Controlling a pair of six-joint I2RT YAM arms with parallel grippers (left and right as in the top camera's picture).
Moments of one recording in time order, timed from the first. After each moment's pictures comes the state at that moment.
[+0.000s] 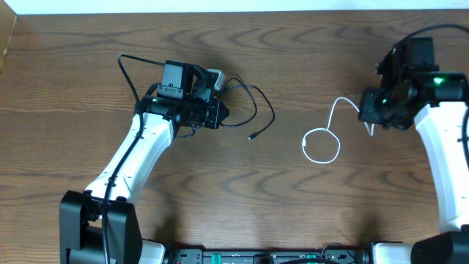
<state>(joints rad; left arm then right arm) -0.22 1.59 1.12 -0.58 0.49 -0.03 0.01 1.52 1.42 -1.17 -0.07 0.20</state>
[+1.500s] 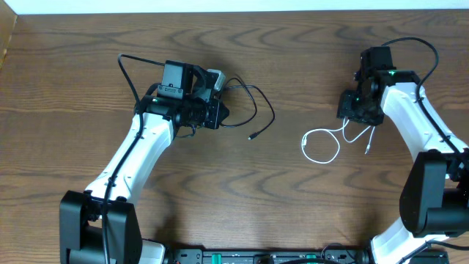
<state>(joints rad) -0.22 1.59 1.12 -0.58 0.49 -0.03 0.04 1.82 1.31 -0.87 -0.03 0.31</state>
